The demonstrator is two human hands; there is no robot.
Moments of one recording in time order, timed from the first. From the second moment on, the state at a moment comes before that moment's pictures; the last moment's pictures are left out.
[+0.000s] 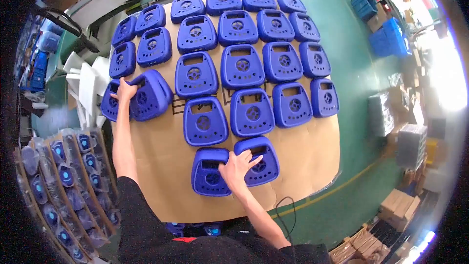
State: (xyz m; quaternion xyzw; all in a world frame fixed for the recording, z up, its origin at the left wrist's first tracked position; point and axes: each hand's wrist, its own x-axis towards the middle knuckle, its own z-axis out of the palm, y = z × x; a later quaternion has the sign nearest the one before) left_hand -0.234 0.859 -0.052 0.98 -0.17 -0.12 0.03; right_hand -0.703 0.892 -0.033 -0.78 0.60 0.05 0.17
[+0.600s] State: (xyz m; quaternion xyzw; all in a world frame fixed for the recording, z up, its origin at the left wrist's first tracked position) left_hand -0.535 1.167 0.050 0.95 -0.14 -0.19 0.22; right_hand -0.791 0.909 0.000 -0.79 0.53 -0.12 0.29
